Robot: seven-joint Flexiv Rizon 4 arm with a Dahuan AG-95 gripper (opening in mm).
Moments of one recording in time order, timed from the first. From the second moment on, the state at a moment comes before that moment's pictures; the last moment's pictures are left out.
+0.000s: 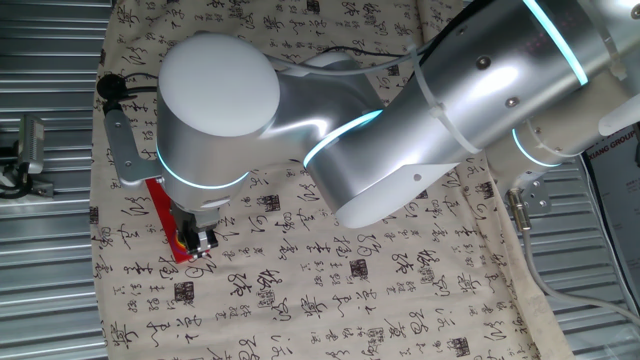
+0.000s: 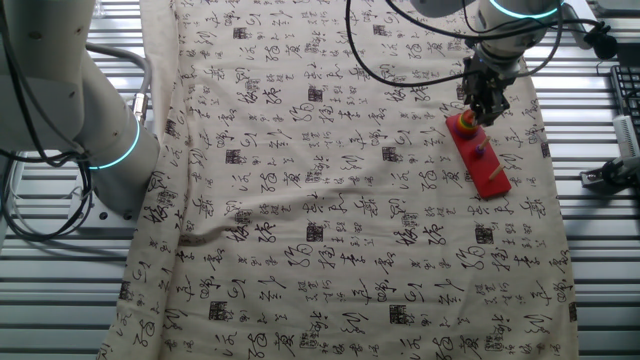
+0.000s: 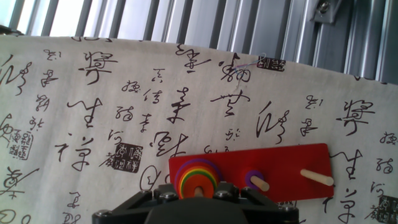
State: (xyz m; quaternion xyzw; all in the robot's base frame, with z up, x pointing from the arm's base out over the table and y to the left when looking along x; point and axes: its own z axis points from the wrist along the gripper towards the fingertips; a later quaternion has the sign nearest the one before) arm 0.646 0.103 0.064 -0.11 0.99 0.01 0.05
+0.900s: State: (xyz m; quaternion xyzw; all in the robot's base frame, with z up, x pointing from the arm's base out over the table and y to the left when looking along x) arm 0.646 0.104 0.061 -0.11 0.99 0.00 0.05
